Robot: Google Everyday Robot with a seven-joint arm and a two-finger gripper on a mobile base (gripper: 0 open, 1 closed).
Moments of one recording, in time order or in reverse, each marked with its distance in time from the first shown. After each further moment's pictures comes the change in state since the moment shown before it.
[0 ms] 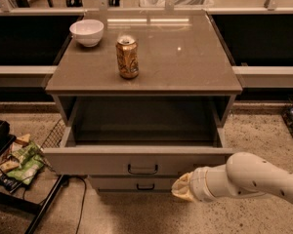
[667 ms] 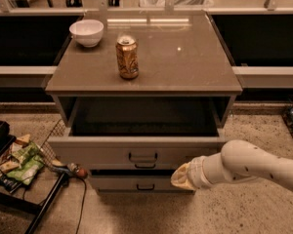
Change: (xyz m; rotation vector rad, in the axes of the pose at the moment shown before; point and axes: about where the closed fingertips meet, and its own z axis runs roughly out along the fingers) arm 0.006 -0.038 0.009 -0.007 0.019 -0.047
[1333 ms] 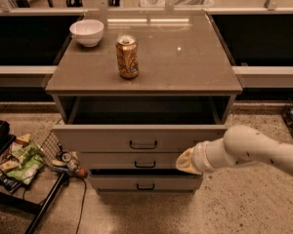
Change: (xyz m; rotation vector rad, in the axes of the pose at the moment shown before) arm 0.002 -0.041 -0.015 0.046 0.034 -0.031
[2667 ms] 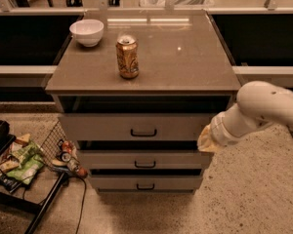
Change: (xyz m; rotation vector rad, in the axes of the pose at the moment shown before) arm 0.004 -0.051 -0.101 -0.067 0.229 -0.143
